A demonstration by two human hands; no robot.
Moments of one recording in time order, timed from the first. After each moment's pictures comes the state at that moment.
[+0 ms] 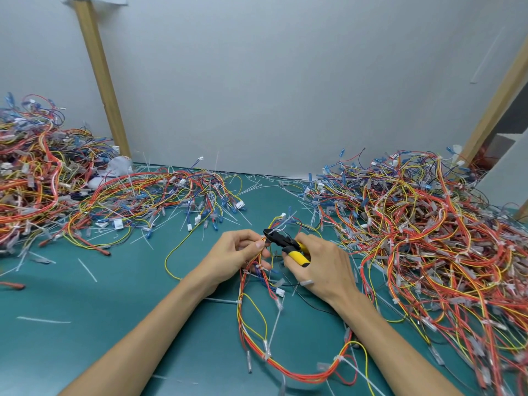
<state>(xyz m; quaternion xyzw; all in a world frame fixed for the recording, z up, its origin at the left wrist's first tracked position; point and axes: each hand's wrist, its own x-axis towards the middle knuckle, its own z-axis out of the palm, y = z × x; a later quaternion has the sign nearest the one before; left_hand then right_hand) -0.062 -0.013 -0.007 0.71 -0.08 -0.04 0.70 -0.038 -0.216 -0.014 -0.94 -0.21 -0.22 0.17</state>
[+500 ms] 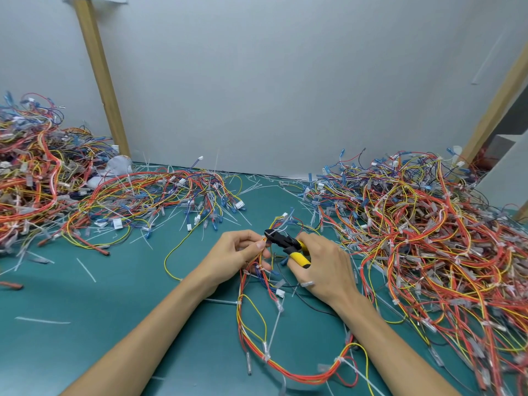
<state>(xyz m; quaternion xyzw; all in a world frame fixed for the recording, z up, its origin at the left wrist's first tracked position) -0.063 -0.013 -0.007 0.71 -0.09 -0.04 0.70 -0.038 -0.217 -0.013 -0.94 -0.20 -0.23 0.15</state>
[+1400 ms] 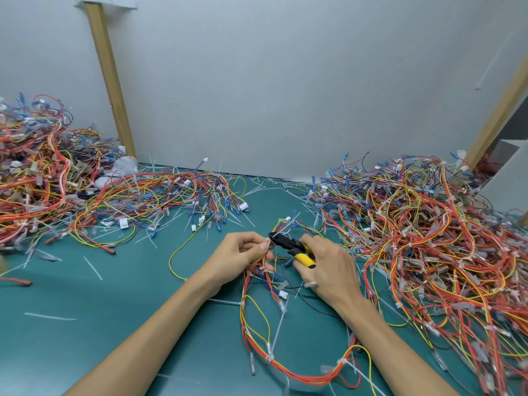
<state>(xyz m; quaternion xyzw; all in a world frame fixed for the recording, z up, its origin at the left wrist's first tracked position) -0.064 -0.013 -0.007 0.72 -0.08 -0.03 0.69 -0.039 -0.216 -0.012 -0.94 -0.21 -0.24 0.14</state>
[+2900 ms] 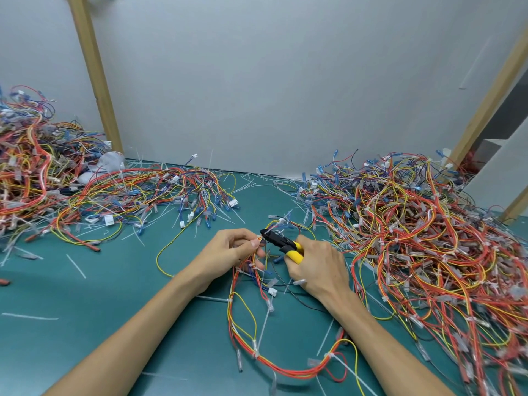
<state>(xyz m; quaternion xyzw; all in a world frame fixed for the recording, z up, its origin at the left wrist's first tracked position) -0.066 -0.014 -0.002 0.74 -0.09 -0.05 0.66 -0.034 -0.219 -0.017 -0.97 -0.15 -0.17 0.12</state>
